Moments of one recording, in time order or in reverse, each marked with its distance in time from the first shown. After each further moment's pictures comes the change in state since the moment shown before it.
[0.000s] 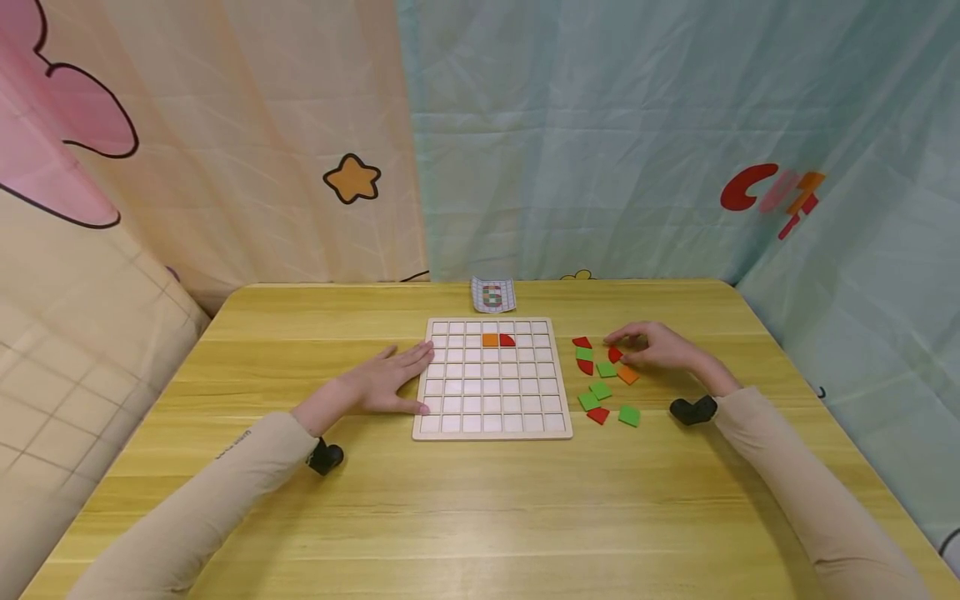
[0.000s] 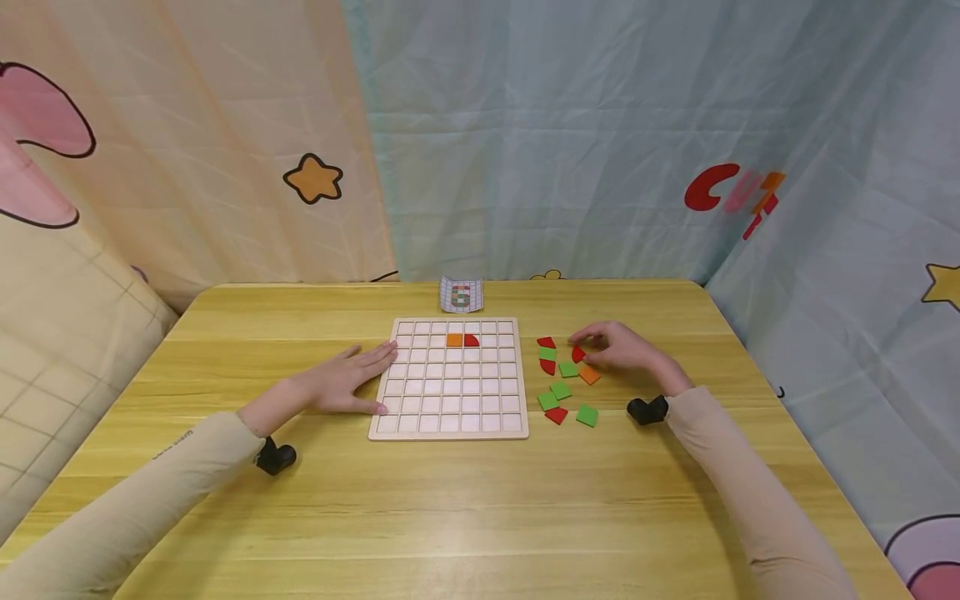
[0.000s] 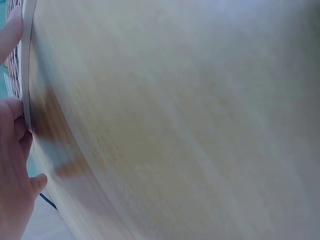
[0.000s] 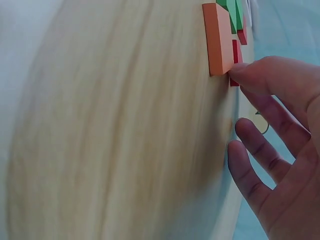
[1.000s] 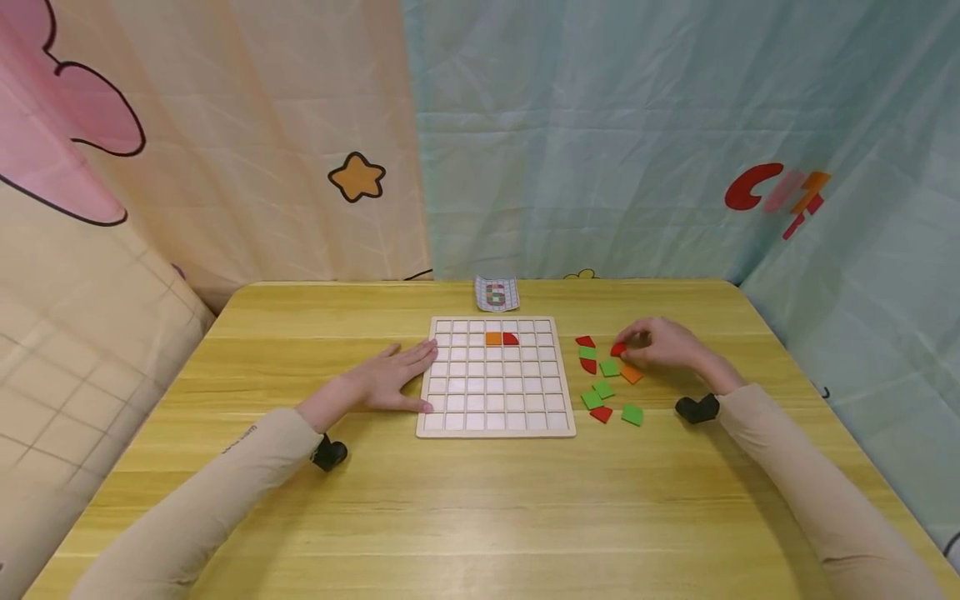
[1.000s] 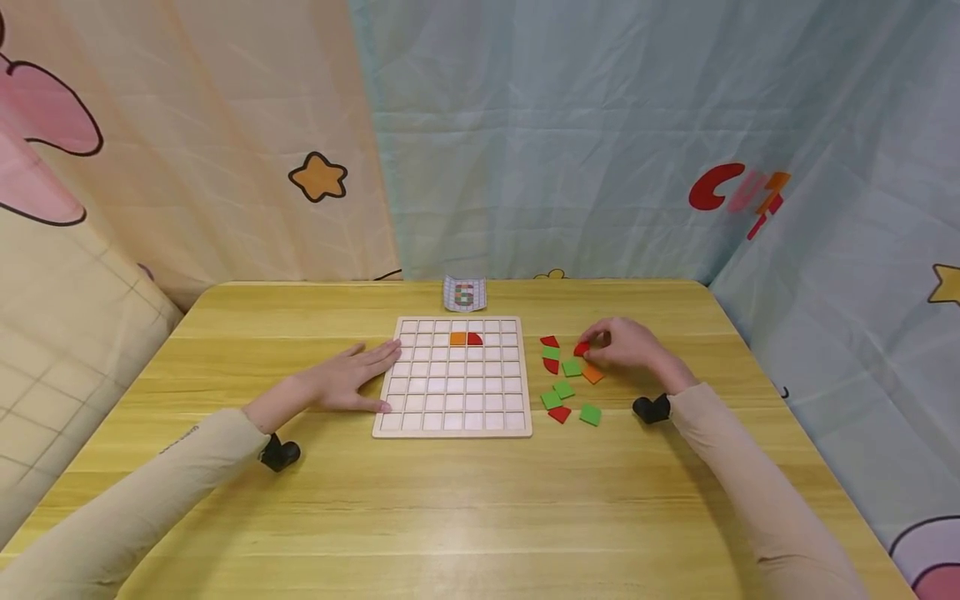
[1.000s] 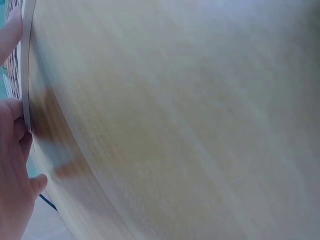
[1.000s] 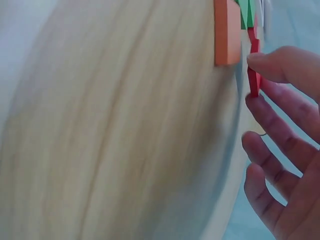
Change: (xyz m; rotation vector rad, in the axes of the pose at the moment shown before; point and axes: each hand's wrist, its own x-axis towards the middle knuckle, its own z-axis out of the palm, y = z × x) left_hand -0.001 0.001 -0.002 0.005 -0.009 0.000; right_hand -0.001 -0.017 -0.004 -0.212 0.051 0.169
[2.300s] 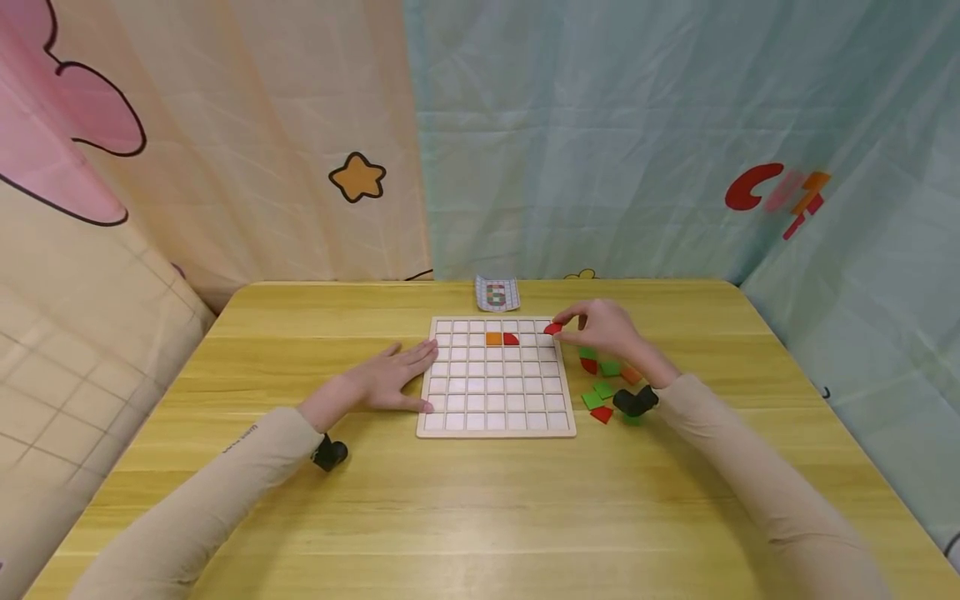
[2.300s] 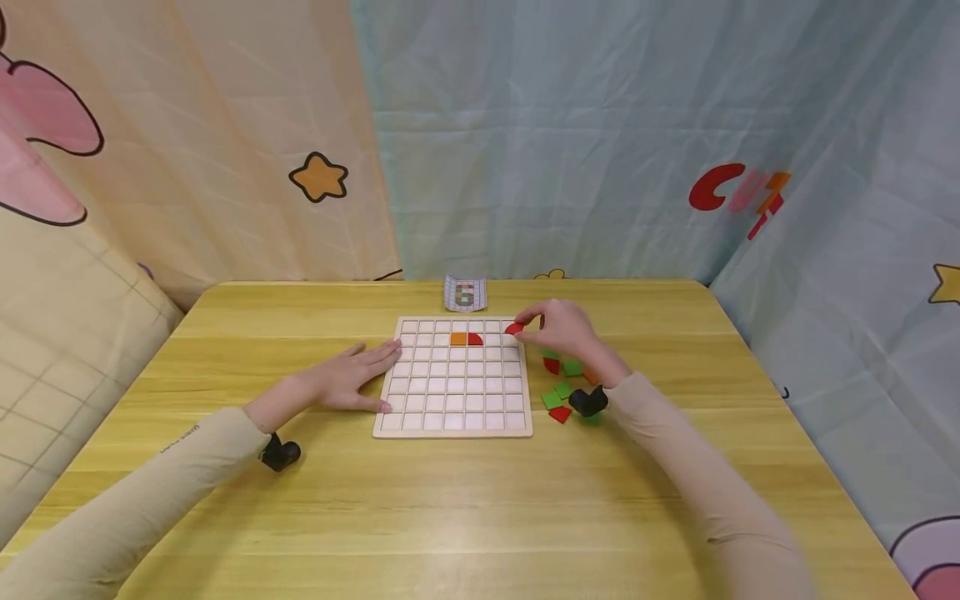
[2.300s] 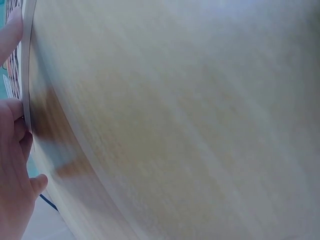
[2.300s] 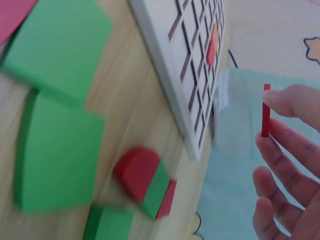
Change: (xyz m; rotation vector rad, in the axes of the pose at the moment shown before) left_hand 0.000 0.000 -0.002 0.006 -0.014 0.001; right_hand 0.041 -0.099 0.015 0.007 0.163 -0.069
